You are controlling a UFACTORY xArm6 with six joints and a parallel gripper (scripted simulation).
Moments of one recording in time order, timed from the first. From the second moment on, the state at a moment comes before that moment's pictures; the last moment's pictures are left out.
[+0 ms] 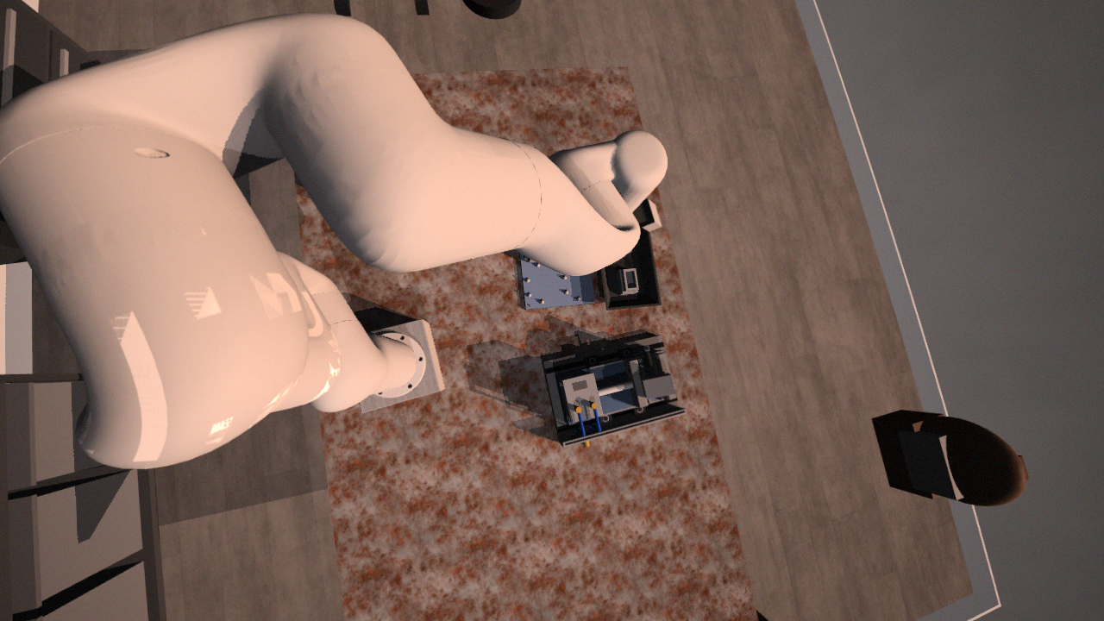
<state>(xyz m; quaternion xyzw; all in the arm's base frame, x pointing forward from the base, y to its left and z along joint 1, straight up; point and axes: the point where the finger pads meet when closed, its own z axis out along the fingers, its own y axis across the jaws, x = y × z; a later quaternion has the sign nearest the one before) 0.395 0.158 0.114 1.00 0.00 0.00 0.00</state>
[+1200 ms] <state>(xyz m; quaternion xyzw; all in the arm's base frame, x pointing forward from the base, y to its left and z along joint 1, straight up) 0.395 0.158 0.101 1.00 0.00 0.00 0.00</state>
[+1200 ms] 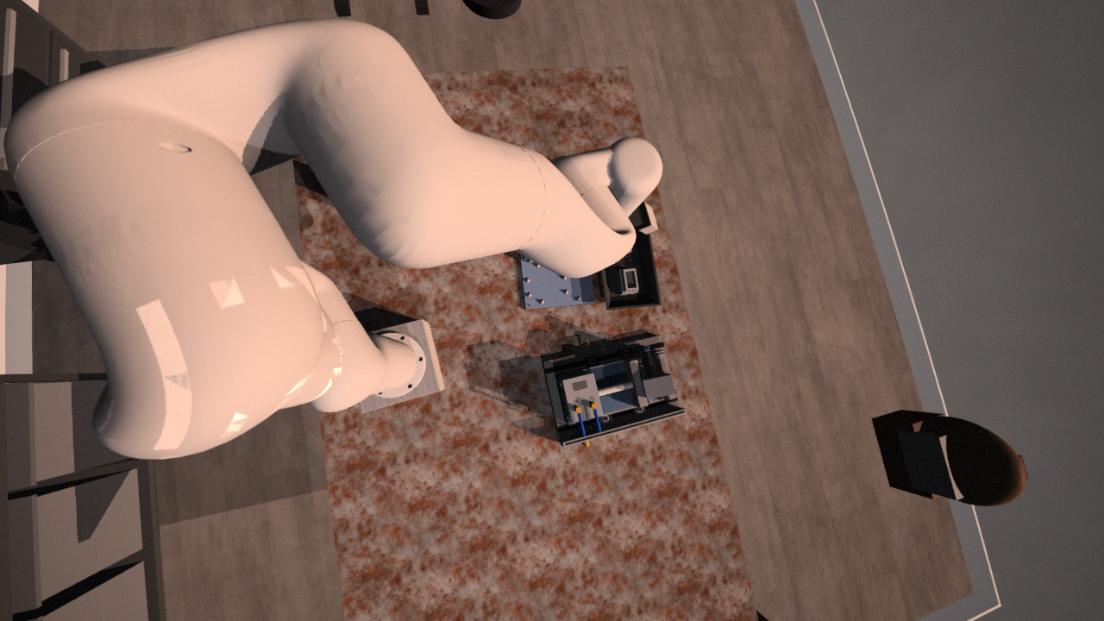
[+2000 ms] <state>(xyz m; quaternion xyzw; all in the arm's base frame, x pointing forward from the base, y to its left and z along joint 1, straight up) 0.396 0.158 0.062 1.00 0.00 0.00 0.00</state>
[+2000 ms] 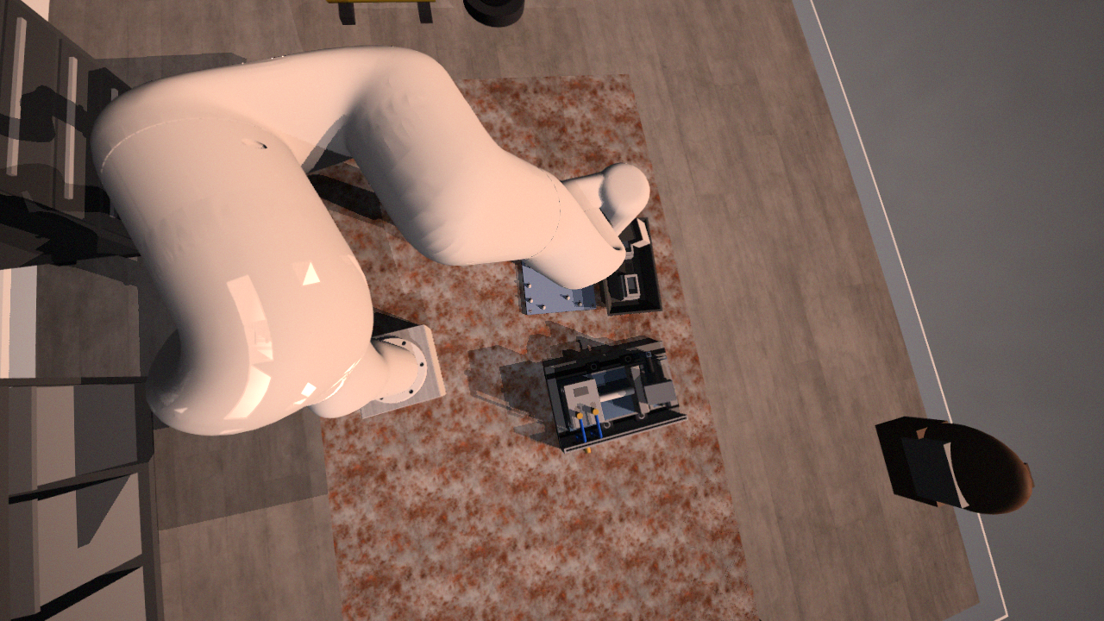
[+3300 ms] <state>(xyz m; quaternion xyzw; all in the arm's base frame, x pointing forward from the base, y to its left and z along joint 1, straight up) 0.396 0.158 0.045 1.00 0.00 0.00 0.00</state>
